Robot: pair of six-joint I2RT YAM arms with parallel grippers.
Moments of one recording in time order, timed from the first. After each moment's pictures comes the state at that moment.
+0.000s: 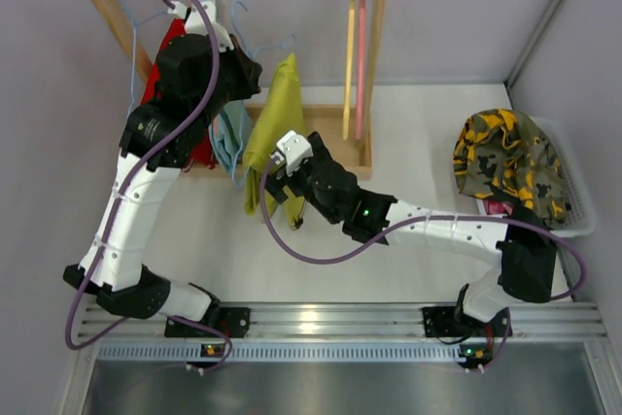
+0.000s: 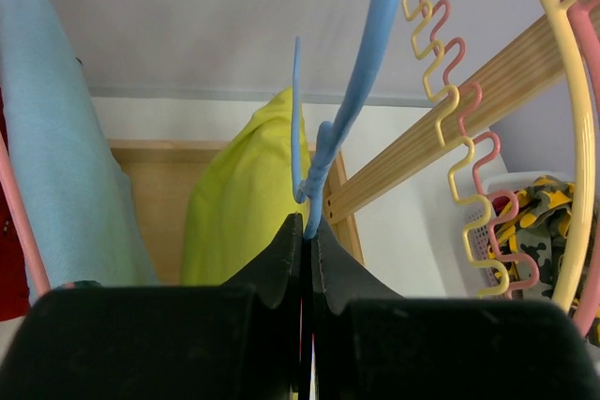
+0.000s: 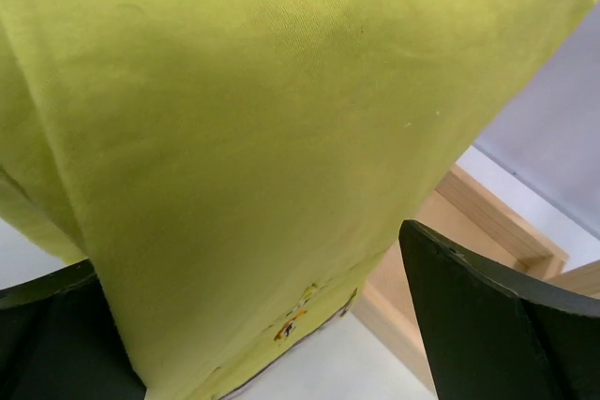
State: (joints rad) left arm -0.51 1.42 2.02 -0.79 -0.23 -0.39; right arm 1.17 1.54 1.18 0.28 0.46 -0.19
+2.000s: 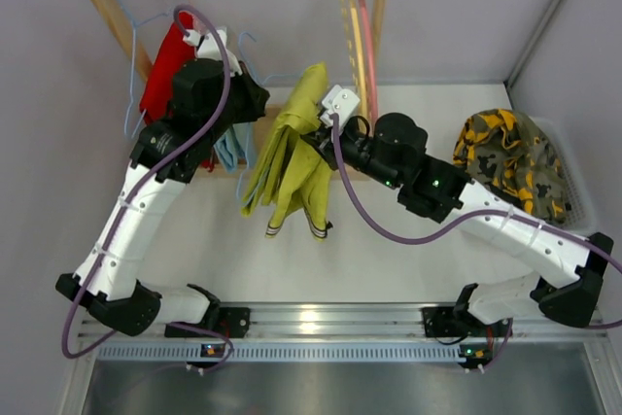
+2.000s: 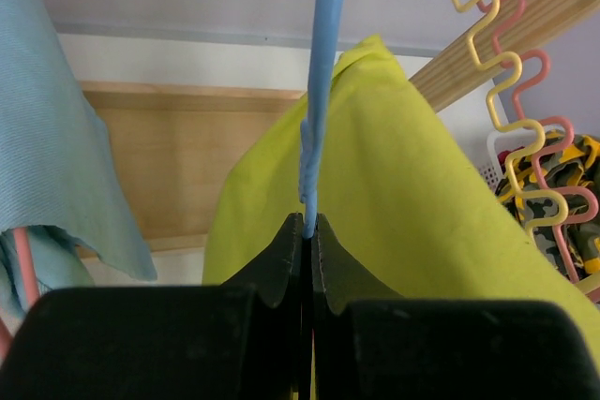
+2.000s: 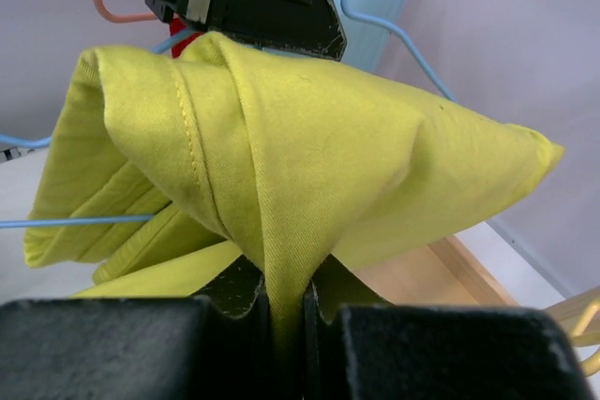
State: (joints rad) left arm -0.51 1.32 1.76 -0.72 -0.18 -0.44; right arm 1.00 1.30 1.40 -0.11 0.08 -0.18
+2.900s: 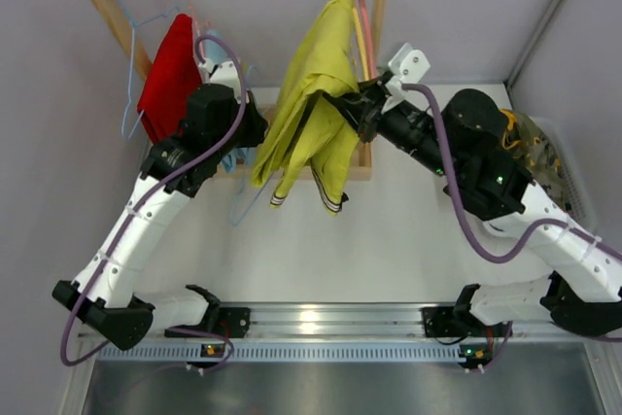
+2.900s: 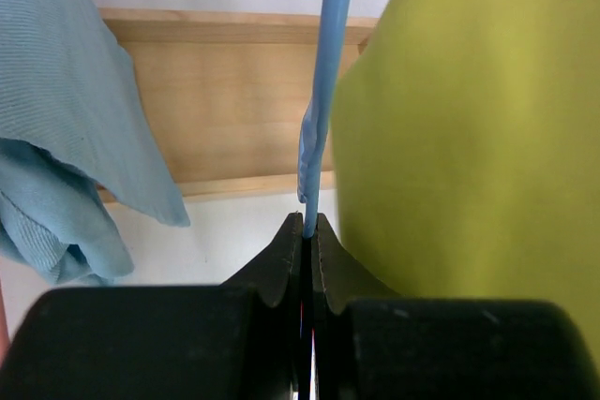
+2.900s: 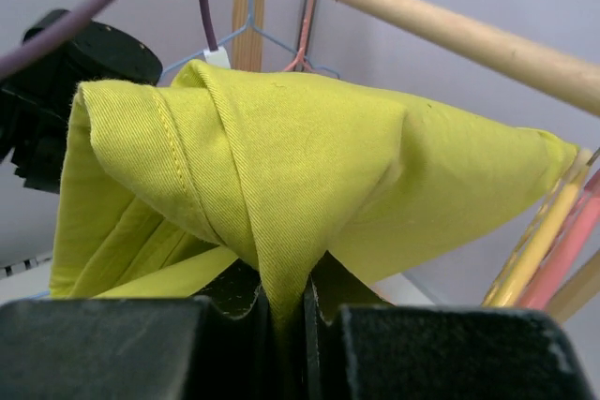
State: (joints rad) left arm -0.51 1.24 1.54 -0.71 -0.18 -0.40; right arm 1.00 1.24 1.64 -0.17 0.07 -0.21
